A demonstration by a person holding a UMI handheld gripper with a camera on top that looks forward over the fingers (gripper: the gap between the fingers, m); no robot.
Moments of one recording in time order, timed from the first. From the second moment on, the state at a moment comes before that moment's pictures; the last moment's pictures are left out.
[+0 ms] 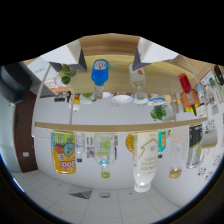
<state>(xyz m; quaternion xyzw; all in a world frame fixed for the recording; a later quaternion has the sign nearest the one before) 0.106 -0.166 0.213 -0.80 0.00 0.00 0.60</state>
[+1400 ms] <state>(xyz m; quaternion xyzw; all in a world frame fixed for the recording) 0.118 -0.215 0.108 -0.78 -0.29 -0.29 0.46</state>
